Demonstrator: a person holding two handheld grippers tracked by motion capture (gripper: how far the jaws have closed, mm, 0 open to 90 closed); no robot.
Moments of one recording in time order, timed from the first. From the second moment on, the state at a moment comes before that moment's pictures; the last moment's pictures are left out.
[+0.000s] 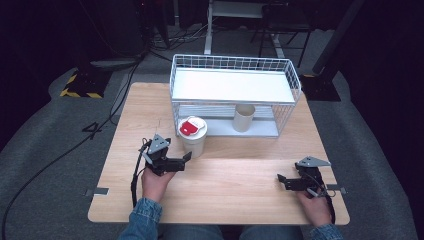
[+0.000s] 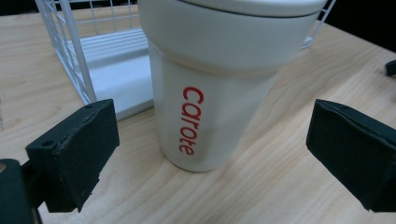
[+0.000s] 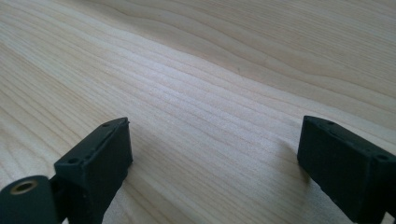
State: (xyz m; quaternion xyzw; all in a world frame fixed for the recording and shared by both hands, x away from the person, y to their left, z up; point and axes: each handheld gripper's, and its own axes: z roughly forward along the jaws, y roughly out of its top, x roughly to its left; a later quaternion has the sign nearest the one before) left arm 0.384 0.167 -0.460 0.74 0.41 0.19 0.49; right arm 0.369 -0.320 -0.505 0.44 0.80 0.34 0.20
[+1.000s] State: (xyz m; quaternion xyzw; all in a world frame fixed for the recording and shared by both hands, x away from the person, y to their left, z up) left arm 0.431 0.141 -0.488 0.73 0.39 0.16 0.54; right arm 0.368 -0.319 -0.505 0.45 0.80 0.34 0.20
